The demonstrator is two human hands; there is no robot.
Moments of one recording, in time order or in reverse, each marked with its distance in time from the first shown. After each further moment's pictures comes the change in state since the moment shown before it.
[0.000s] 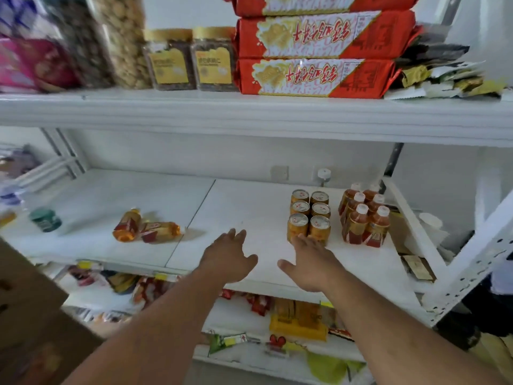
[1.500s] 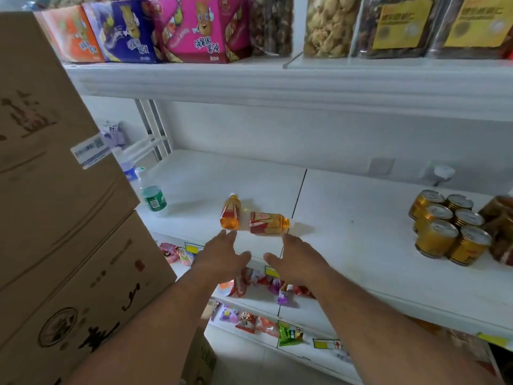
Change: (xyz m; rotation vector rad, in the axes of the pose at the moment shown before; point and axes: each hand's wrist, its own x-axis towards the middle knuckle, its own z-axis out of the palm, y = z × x) left_hand -0.030 -0.324 -0.048 -0.181 -0.020 -0.265; right_hand 0.093 -0.323 0.094 0.173 -0.087 -0.107
